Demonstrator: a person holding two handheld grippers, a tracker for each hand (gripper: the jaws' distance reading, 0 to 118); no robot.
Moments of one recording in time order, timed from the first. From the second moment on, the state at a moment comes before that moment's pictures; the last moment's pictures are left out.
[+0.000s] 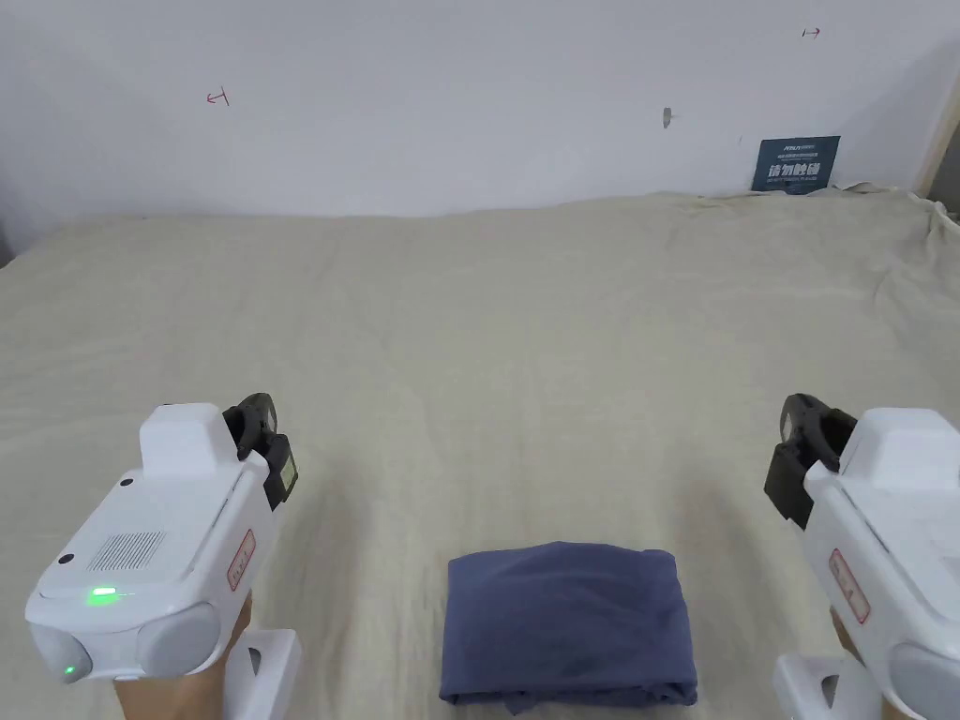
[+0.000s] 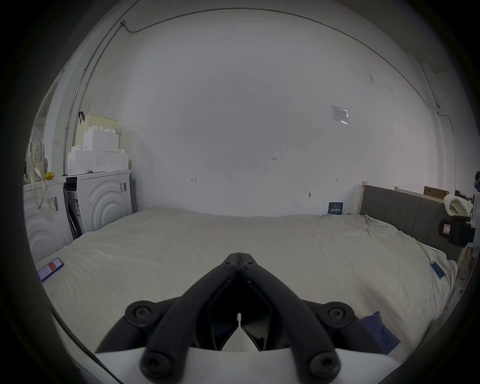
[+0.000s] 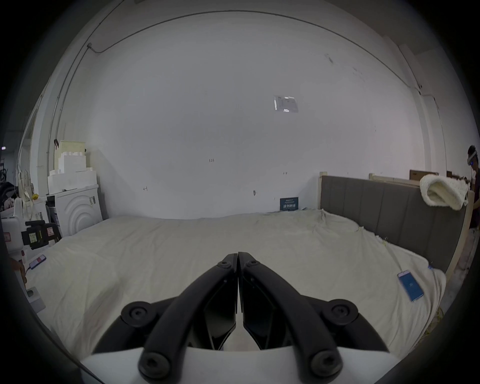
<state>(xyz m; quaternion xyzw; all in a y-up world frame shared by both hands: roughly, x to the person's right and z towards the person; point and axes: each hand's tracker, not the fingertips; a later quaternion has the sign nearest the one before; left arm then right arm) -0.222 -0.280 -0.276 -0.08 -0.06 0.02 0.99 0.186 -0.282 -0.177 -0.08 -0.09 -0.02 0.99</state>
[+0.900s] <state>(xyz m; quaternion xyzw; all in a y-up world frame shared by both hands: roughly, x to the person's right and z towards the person) -0.229 -0.297 -0.283 -0.12 -0.06 0.02 0.99 0.119 -0.459 -0.238 -0.33 -0.06 -0.08 0.94</state>
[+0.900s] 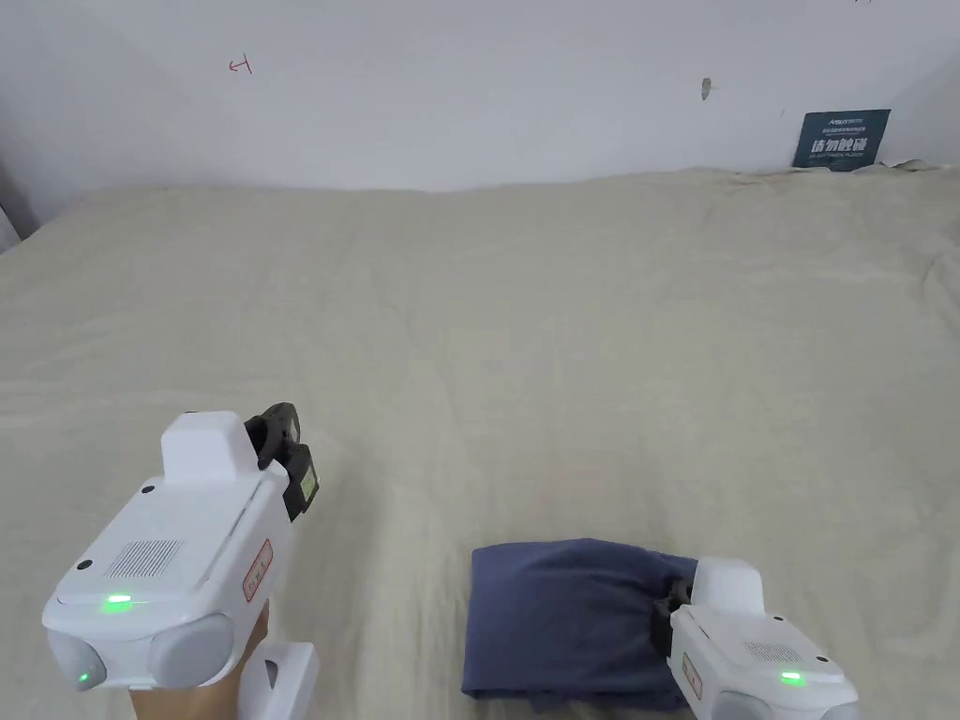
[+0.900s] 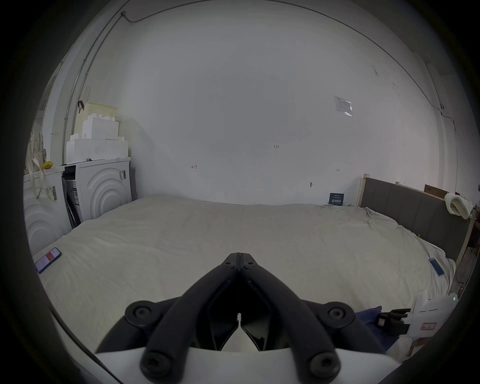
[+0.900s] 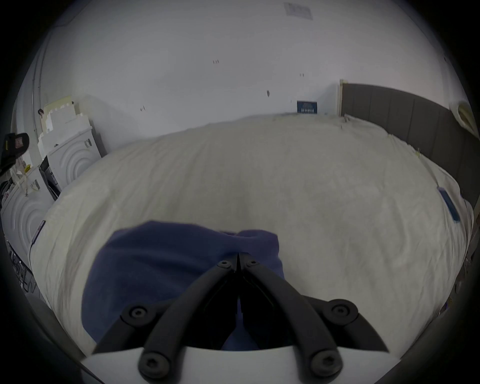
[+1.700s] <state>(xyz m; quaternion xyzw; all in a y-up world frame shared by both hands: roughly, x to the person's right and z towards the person) -0.182 -0.396 -0.352 -0.51 -0.27 0.14 0.81 0.120 -0.463 -0.234 -0.33 -0.06 -0.06 0.94</state>
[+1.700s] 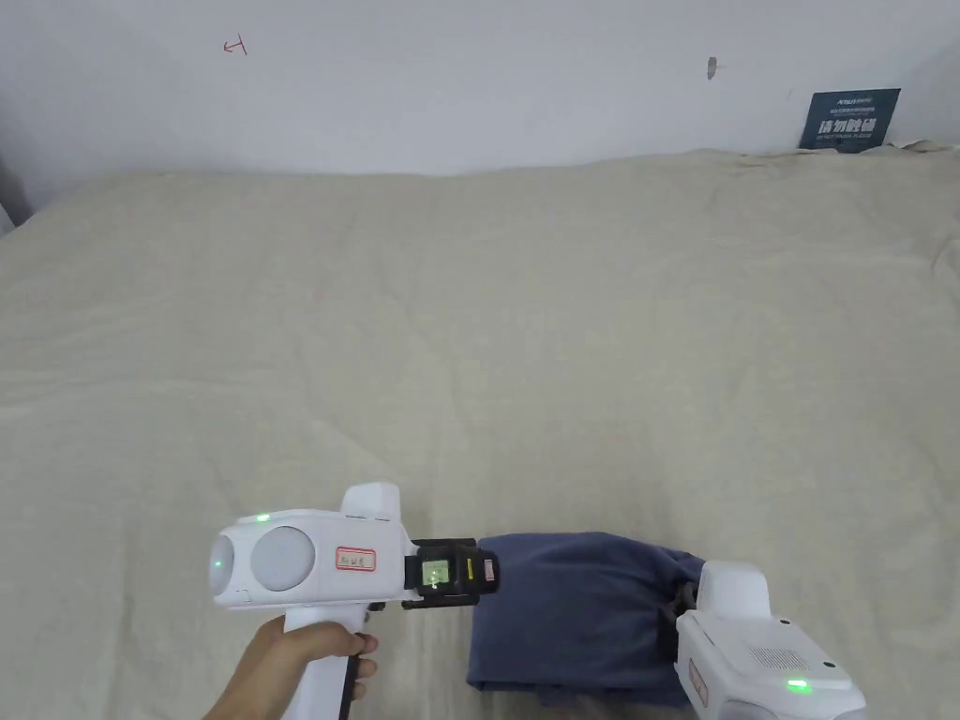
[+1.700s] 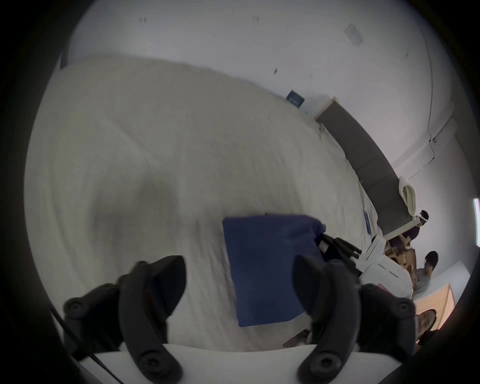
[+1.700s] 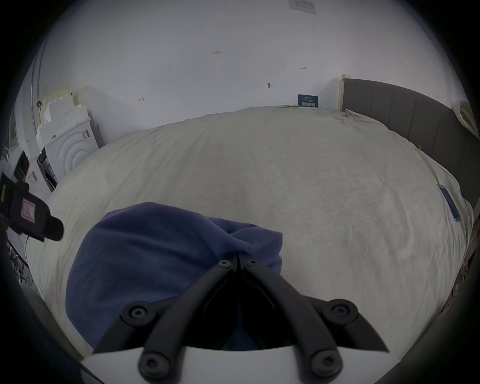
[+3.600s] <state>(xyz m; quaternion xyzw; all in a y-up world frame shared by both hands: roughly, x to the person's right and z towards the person) -0.257 -0.327 -0.392 -0.51 -0.21 0.03 0.83 0.115 -0.354 -0.226 -0.20 -0.02 -0.05 0.98</state>
